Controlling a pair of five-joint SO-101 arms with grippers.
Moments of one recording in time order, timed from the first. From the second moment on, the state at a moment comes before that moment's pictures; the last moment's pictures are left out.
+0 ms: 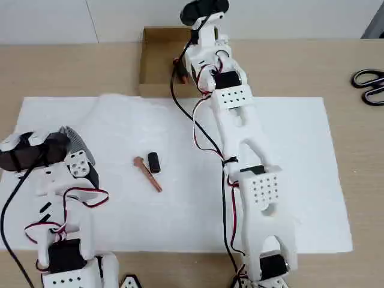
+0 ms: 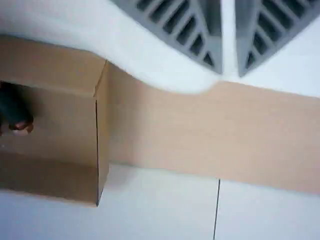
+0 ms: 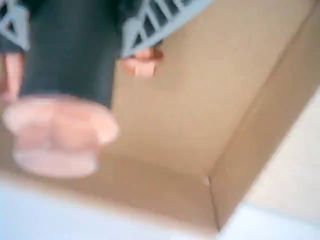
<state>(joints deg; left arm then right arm) -14.1 -88.0 73.7 37.6 9.8 -17.3 53.4 -55.0 36.9 -1.8</state>
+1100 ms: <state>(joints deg) -14.1 -88.0 73.7 37.6 9.9 -17.1 70.6 -69.4 42.5 -5.0</state>
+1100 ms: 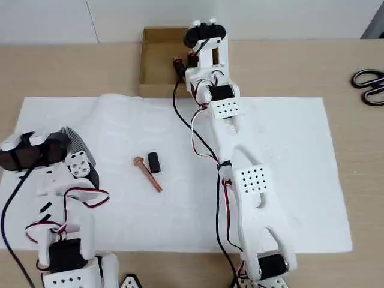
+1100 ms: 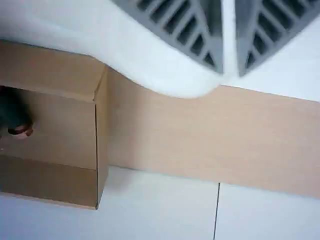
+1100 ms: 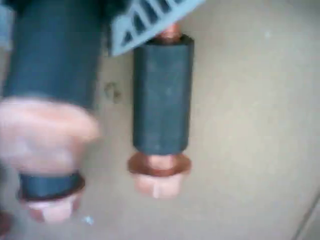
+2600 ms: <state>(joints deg) -14.1 -88.2 55.8 77.4 22.0 -24.1 59.0 -76.4 96.8 -0.2</state>
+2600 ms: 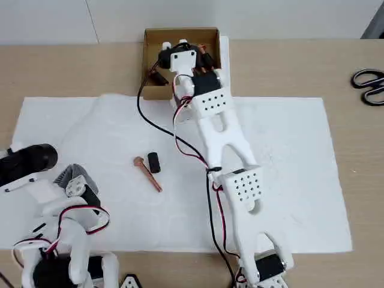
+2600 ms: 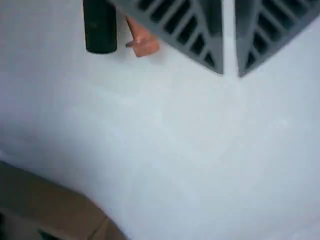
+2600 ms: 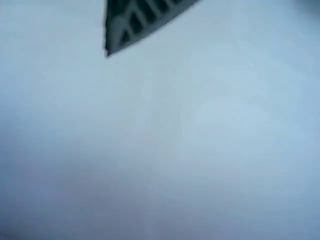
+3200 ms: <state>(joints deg) -14.1 -88.2 55.6 80.7 22.0 -33.2 23.2 -25.8 92.0 -11.6</state>
